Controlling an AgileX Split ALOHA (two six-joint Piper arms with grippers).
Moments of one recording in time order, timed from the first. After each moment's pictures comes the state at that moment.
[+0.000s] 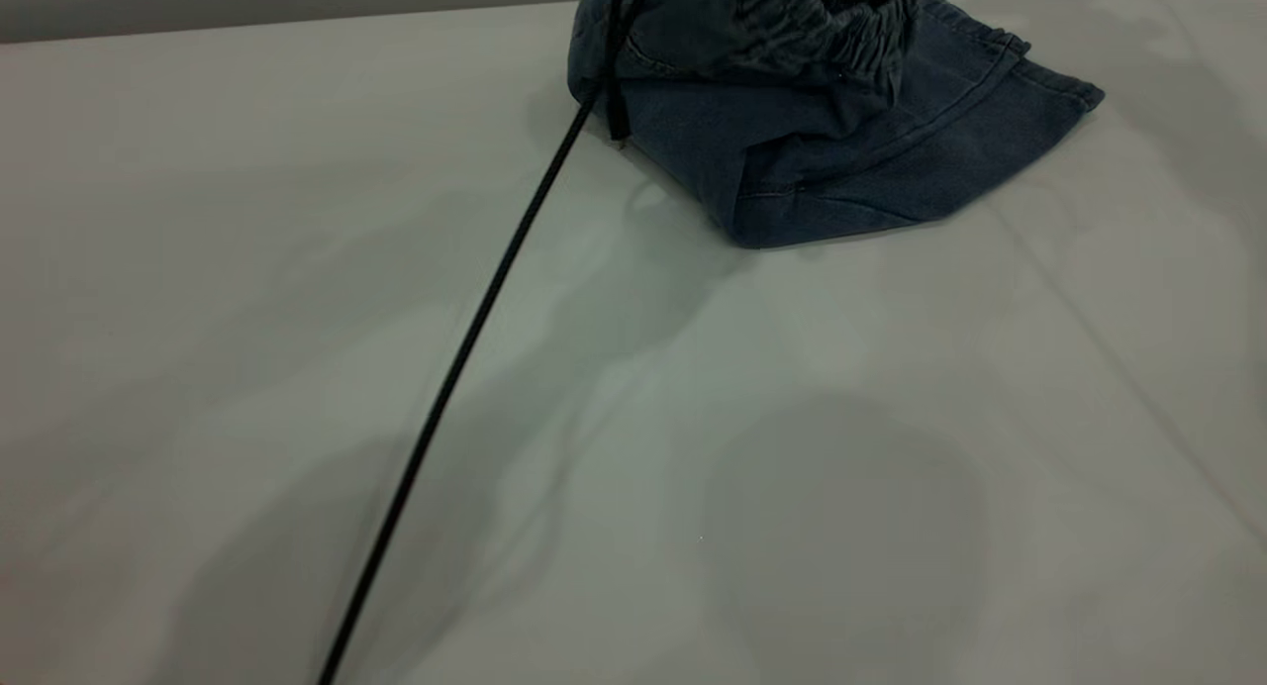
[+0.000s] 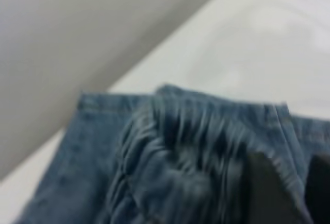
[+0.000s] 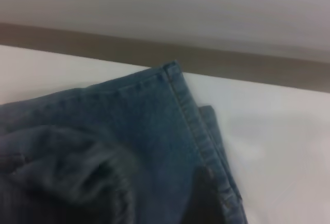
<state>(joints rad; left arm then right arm) -0.66 2.62 -2.12 -0.71 0.08 0.86 0.03 2.43 -2.58 0.19 1.21 -0.17</state>
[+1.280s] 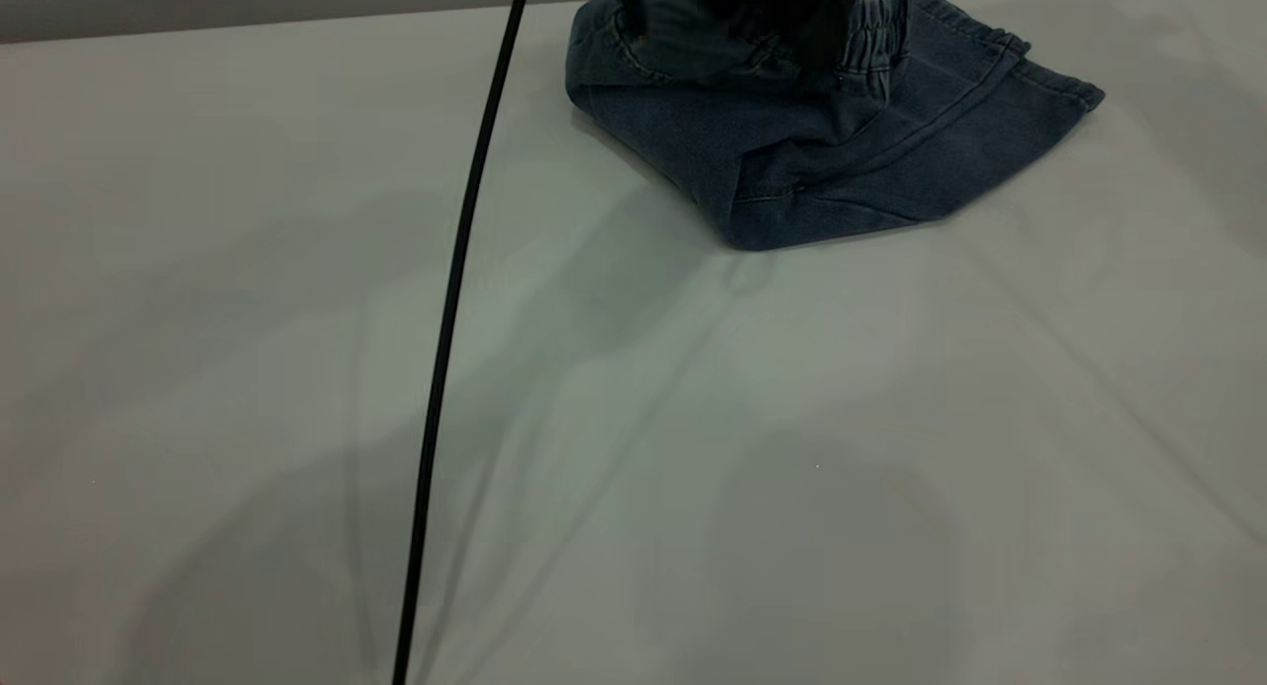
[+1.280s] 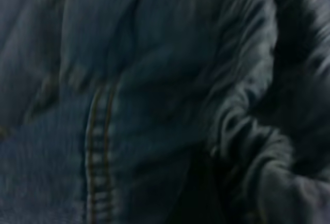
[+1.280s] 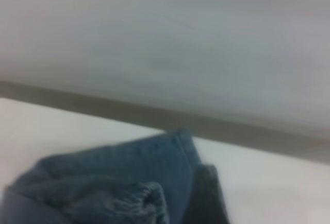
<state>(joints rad) -0.63 2.51 -2.12 -0.07 0.79 0.24 0.03 2.30 -2.67 0.23 1.22 -0.20</state>
